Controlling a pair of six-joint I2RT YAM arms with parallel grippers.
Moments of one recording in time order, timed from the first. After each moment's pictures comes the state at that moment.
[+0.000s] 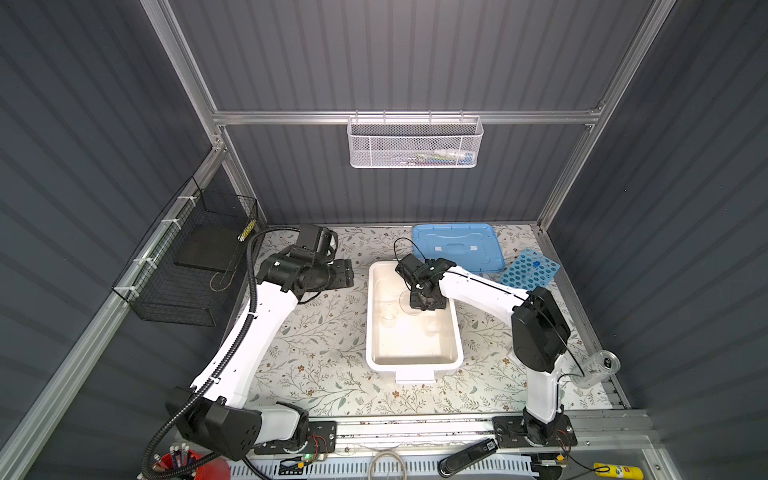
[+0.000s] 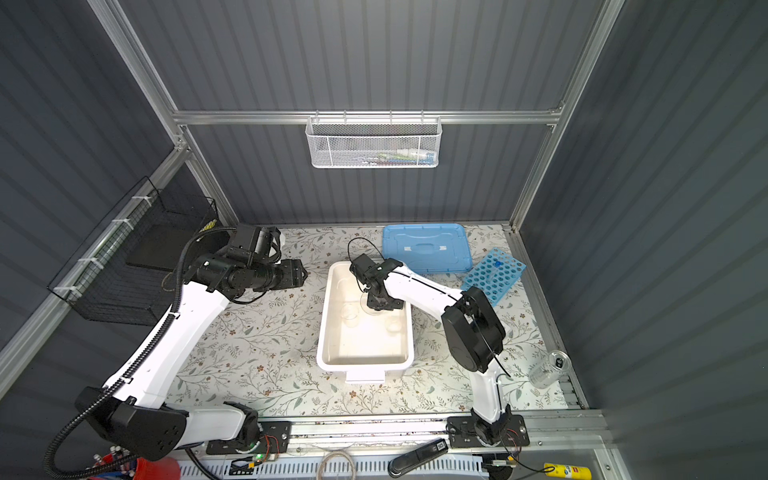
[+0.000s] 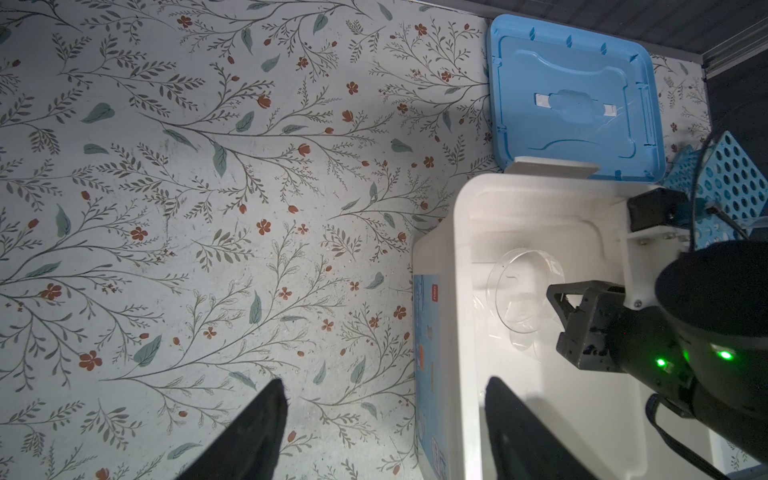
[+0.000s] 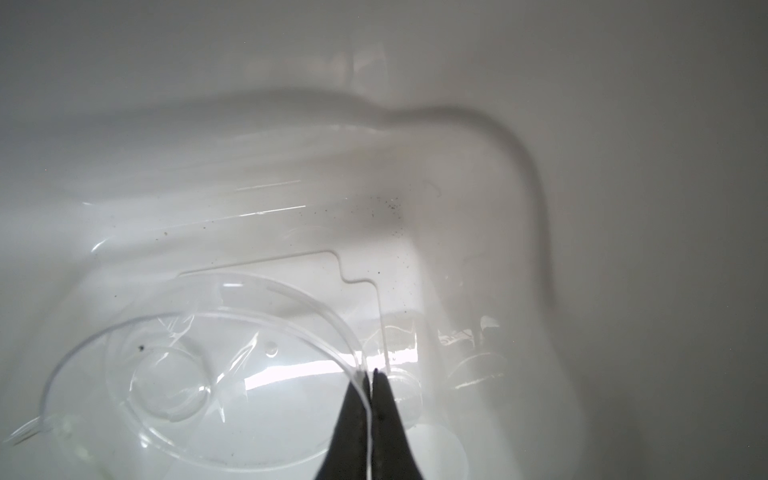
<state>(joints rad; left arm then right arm) -0.37 1.33 1.48 -1.07 0.01 -0.37 0.77 1.98 1.59 -0.97 0.29 0.85</state>
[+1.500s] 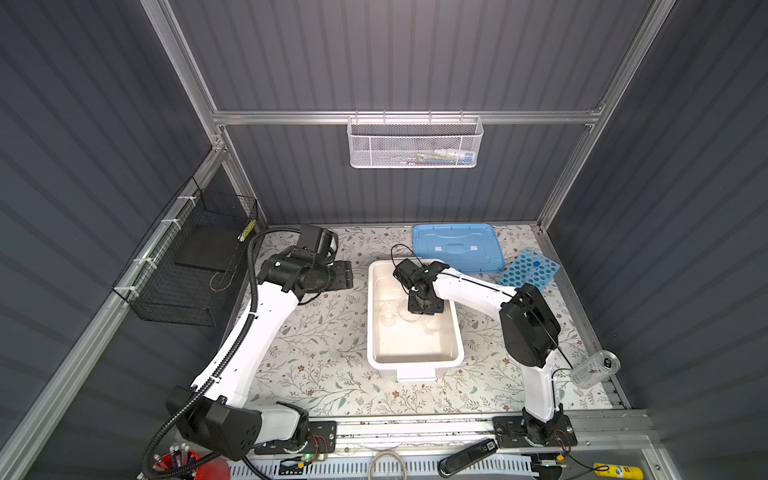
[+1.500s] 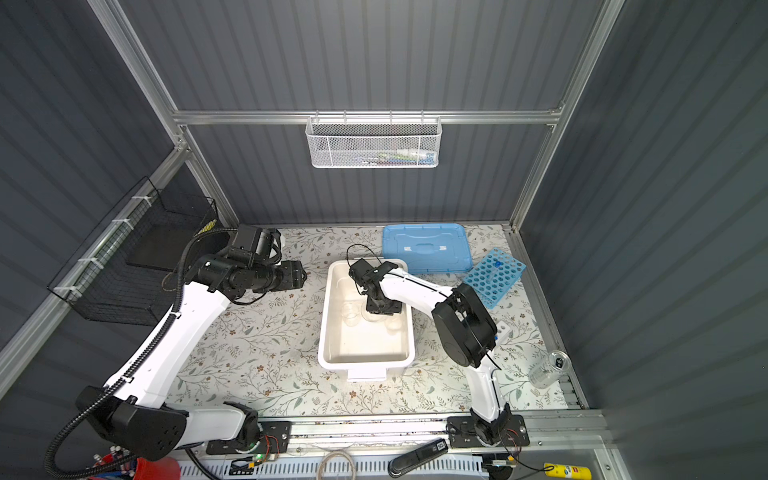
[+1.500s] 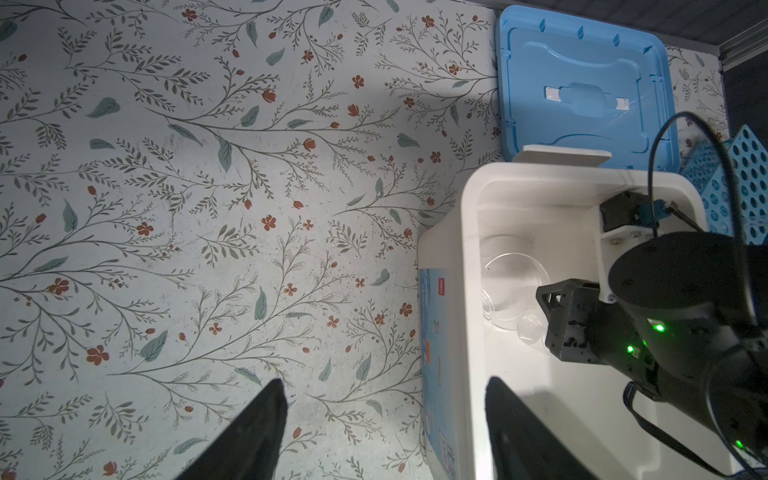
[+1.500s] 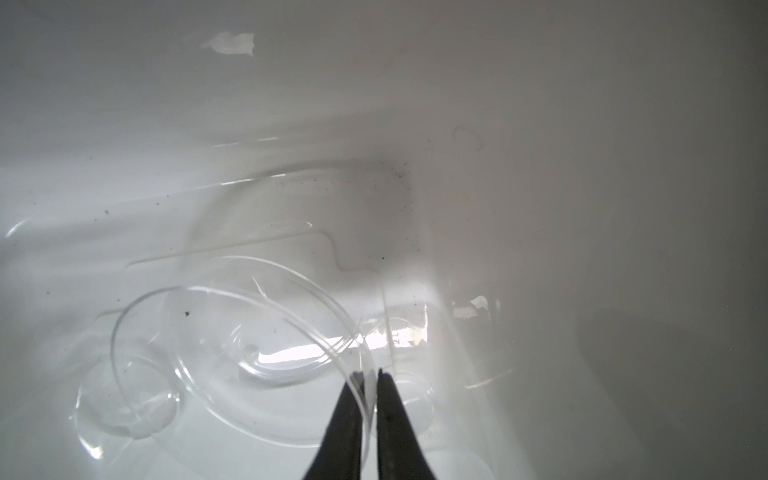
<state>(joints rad) -0.37 1.33 1.46 -1.07 0.00 -0.37 0.77 2.04 1.59 -0.97 0.26 0.85</state>
